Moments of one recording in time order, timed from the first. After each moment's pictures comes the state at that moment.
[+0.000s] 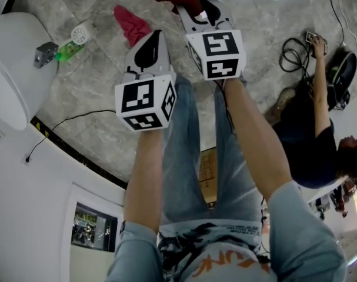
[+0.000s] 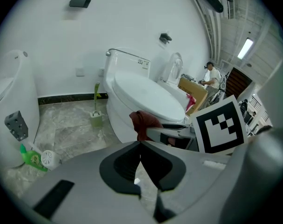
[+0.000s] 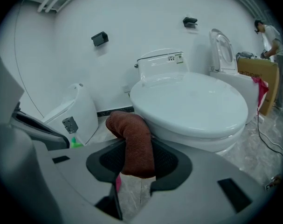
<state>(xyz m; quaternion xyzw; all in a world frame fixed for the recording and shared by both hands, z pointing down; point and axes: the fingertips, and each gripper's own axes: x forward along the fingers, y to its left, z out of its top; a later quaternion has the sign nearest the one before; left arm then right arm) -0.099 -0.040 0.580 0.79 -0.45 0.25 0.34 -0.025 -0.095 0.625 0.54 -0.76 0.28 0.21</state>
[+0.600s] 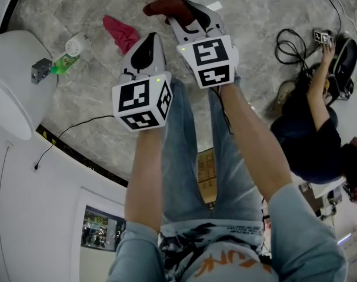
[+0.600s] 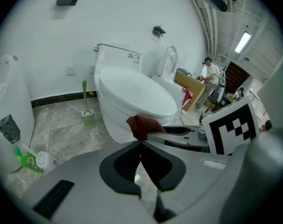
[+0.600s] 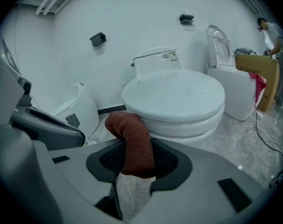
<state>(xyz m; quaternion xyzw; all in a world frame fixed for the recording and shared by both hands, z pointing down) -0.041 -0.030 0.586 0.79 -0.43 0.28 0.34 0.022 -0.064 0.626 0.53 -0.76 0.30 0.22</state>
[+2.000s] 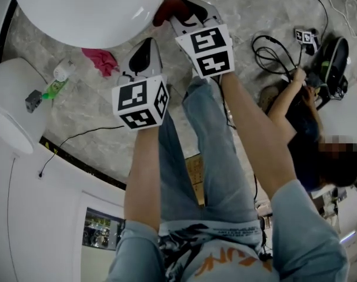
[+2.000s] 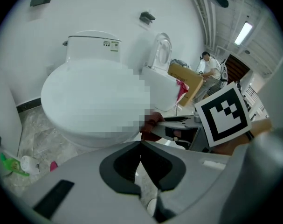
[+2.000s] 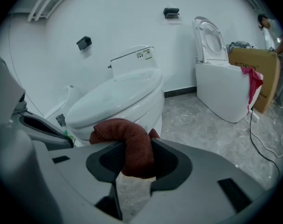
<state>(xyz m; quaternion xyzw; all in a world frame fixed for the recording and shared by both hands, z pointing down) 0.128 -0.056 0.611 0.79 -0.41 0.31 0.34 0.206 -0.105 0.651 0.53 -0.75 0.32 0.23</state>
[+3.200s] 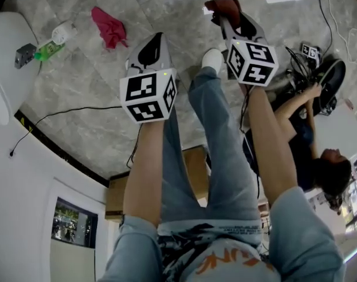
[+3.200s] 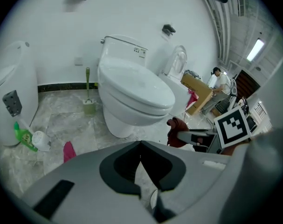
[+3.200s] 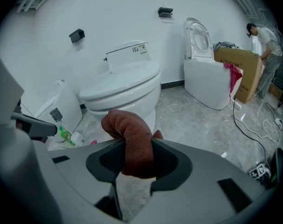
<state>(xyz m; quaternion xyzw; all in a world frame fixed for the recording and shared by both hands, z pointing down) 0.008 -0.002 0.613 0.75 -0.46 0.26 0.38 0.191 -0.026 0.660 0.58 -0.69 0.34 0.25</state>
